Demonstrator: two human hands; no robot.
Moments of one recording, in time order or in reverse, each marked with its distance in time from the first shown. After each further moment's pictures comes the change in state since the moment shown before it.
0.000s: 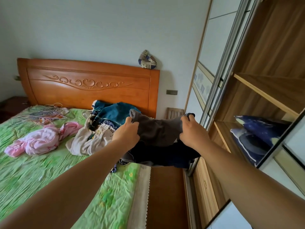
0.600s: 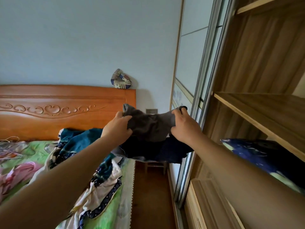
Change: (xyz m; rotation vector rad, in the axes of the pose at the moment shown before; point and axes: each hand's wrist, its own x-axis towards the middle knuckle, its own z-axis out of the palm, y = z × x) left_hand 0.252 0.082 -0.015 -0.152 0.149 0.172; right_hand 0.202 0.114 -0.032 0.086 0.192 0.029
